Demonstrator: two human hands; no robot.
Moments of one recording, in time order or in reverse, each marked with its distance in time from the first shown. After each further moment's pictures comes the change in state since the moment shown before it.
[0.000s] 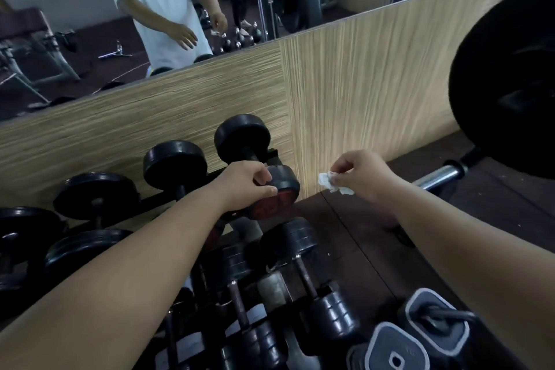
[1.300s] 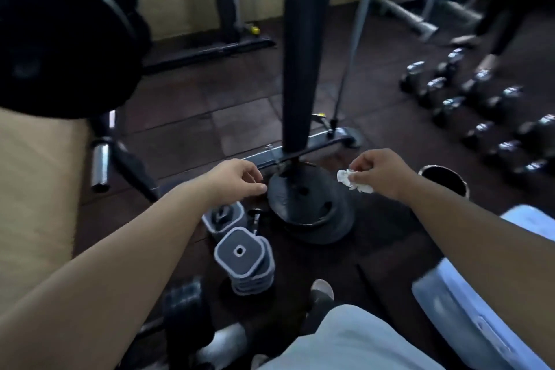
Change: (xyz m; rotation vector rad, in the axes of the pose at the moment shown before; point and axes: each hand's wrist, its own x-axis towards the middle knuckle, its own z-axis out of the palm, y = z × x) left_hand -0.135 0.268 0.265 0.303 -1.016 1.090; right_hand -0.571 0.080 0.073 0.195 1.149 1.118
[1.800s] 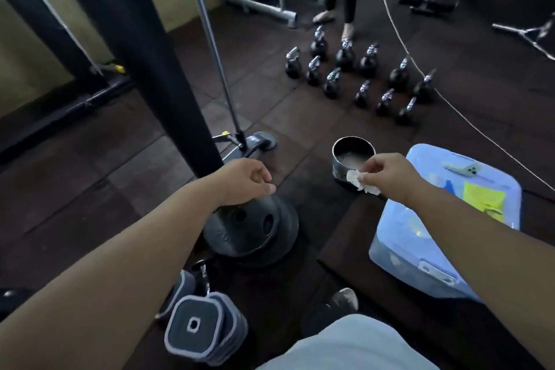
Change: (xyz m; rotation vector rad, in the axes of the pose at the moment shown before) left_hand 0.171 0.202 0.088 0.249 -0.295 0.373; right_hand -0.039 0.173 -0.122 0.161 0.433 0.348
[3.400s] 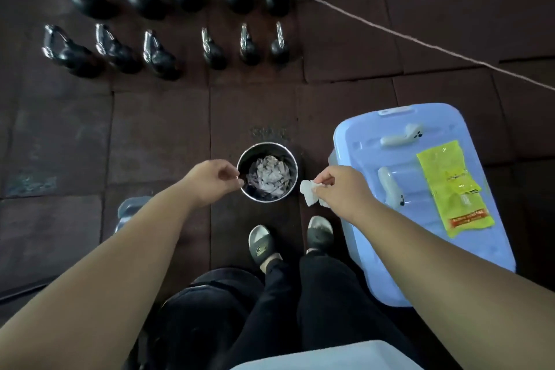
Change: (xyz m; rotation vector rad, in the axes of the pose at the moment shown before) left_hand 0.700 0.141 0.077 0.260 -0.568 0.124; right_hand 0.411 0.193 -0.046 0.245 0.258 0.742
